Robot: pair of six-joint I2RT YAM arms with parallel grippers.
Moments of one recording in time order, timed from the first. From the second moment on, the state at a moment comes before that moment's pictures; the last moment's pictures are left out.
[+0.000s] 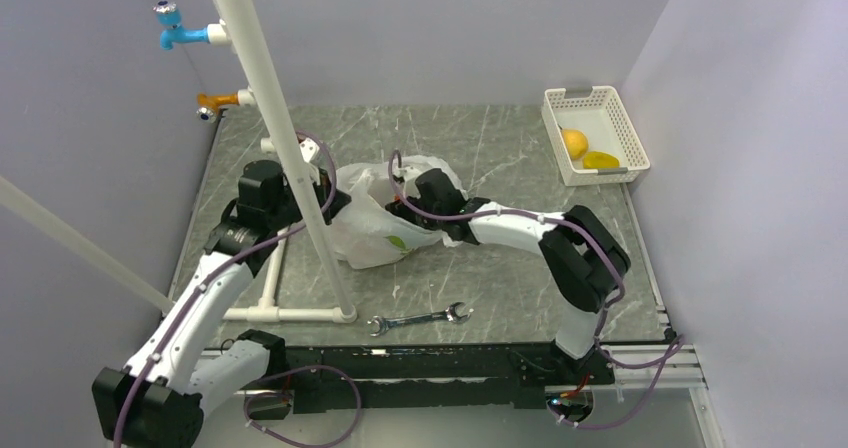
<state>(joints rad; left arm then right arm) -0.29 0.94 0.85 -0.27 0.41 -0.14 0.76 1.81 1.10 0.01 -0.29 0.28</state>
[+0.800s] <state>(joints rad) -0.27 1.08 0.88 -0.36 0.42 -0.15 0.51 1.65 1.01 0.64 -0.79 0.87</state>
